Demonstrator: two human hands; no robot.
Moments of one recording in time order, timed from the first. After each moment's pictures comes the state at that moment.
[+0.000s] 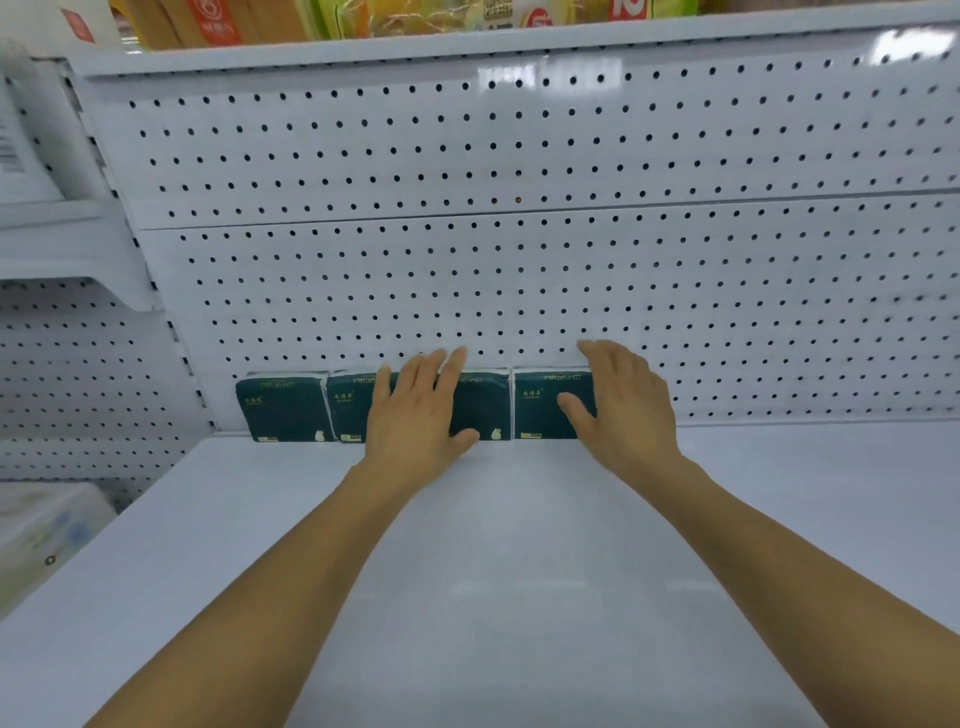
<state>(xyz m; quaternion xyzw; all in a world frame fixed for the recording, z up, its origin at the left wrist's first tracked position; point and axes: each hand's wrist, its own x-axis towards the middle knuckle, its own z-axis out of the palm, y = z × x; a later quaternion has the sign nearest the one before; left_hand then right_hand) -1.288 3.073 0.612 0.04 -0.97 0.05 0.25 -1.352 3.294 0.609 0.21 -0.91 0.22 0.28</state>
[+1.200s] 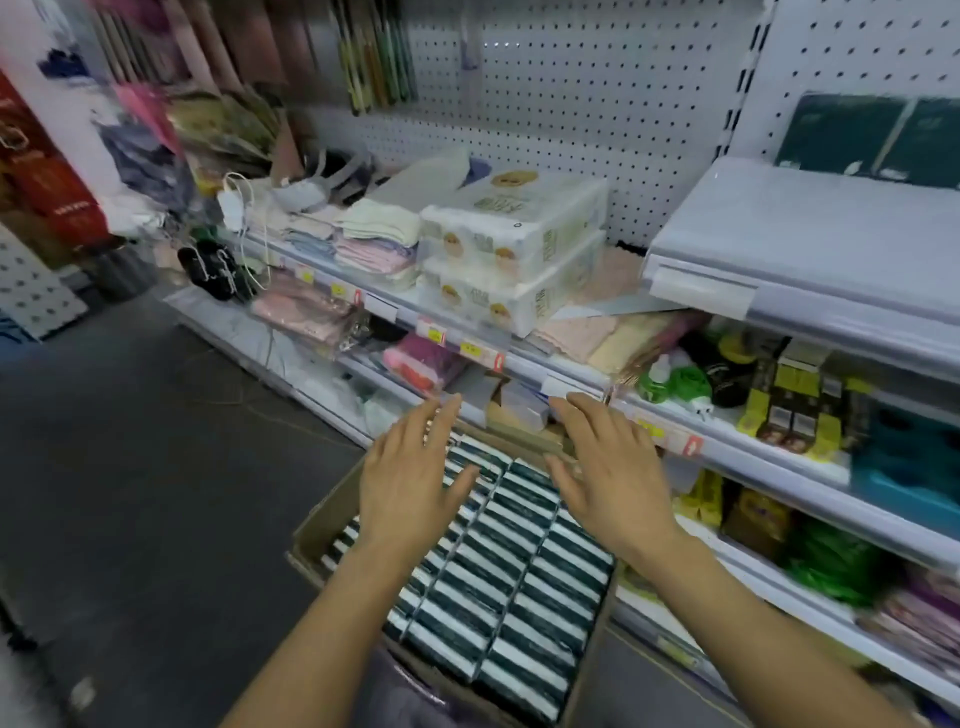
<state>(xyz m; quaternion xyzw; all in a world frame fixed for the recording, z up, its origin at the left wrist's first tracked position) -0.651 2.864 0.427 0.34 -0.92 -0.04 0.16 -0.819 3.007 0.430 0.54 -0.80 0.21 0.14</state>
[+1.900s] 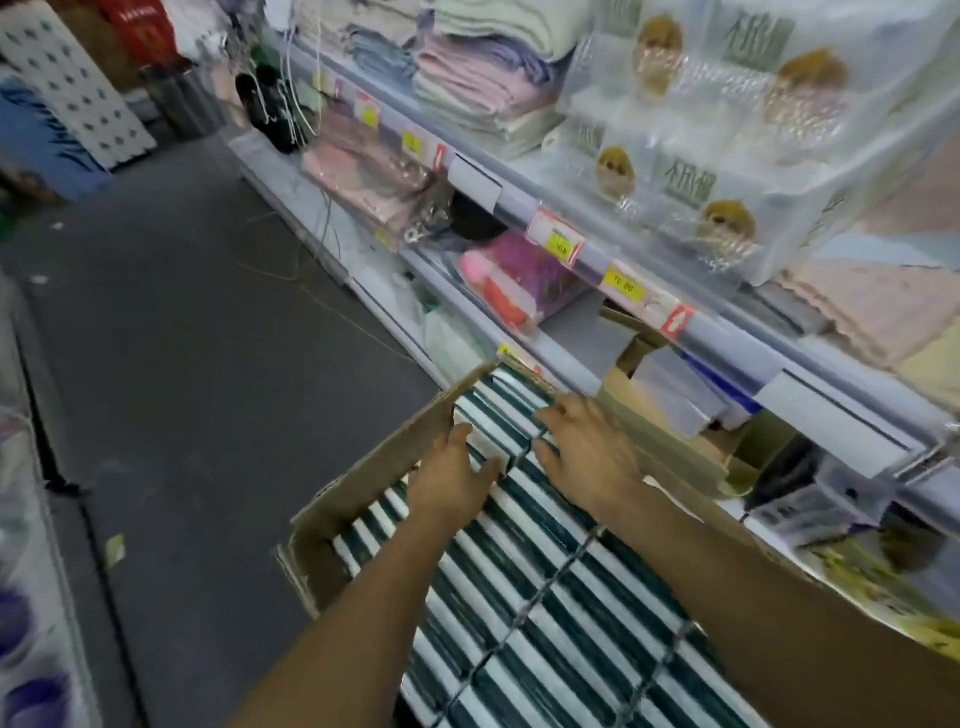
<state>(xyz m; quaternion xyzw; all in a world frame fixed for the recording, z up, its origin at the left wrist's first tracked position) -0.690 2.678 0.180 0.58 -0.75 -0.32 0.00 -0.855 2.741 0.198 0.63 -0.77 0.06 -0.10</state>
